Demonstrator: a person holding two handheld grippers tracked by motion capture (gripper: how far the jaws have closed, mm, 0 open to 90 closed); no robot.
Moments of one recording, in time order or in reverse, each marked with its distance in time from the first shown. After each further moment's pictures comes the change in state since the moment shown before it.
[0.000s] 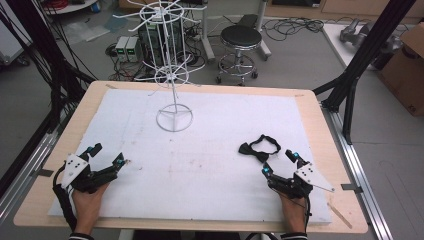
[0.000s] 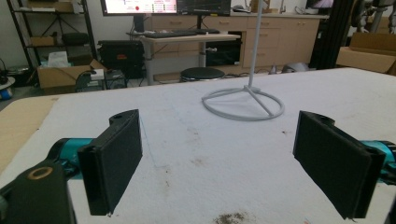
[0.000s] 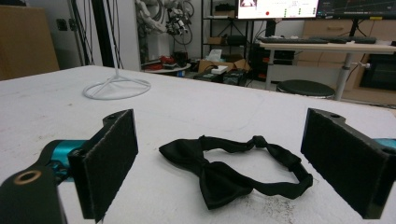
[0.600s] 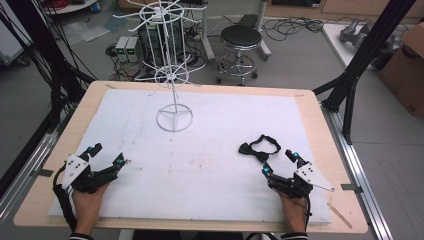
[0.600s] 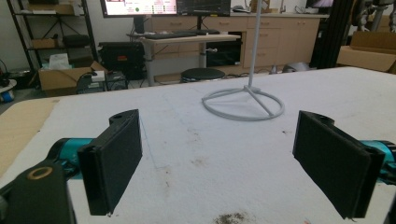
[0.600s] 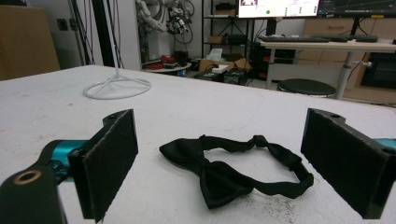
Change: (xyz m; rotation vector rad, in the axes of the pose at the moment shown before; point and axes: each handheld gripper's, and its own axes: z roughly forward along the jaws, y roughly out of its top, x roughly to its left) left arm -0.002 0.000 0.000 -0.005 0.001 0.010; right arm -0.001 0.000 0.001 0.001 -0.001 0.002
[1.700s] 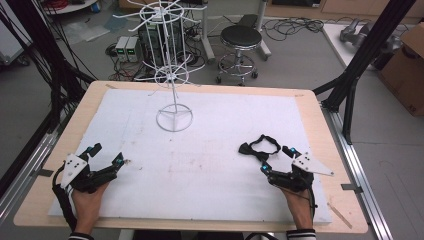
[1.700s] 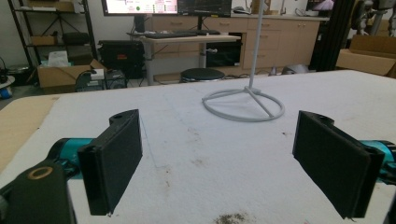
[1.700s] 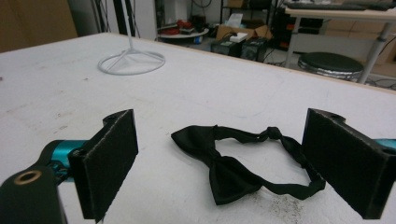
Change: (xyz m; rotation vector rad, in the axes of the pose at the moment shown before) left arm 0.002 0.000 0.000 0.000 0.000 -0.018; right arm -0.004 0.027 0.010 0.167 0.085 -0.028
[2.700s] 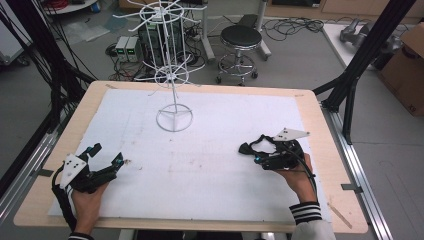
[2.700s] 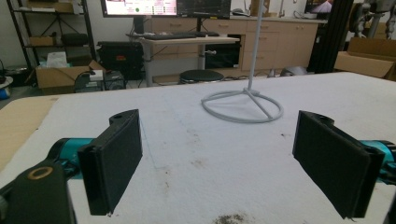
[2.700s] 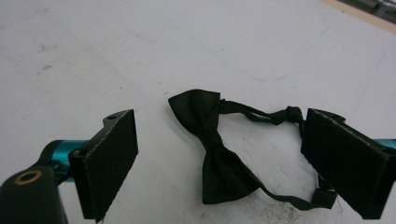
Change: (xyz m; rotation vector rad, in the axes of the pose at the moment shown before) left arm 0.001 0.000 -0.001 -0.009 -0.005 -0.007; right arm -0.014 0.046 0.052 0.424 0.109 -0.117
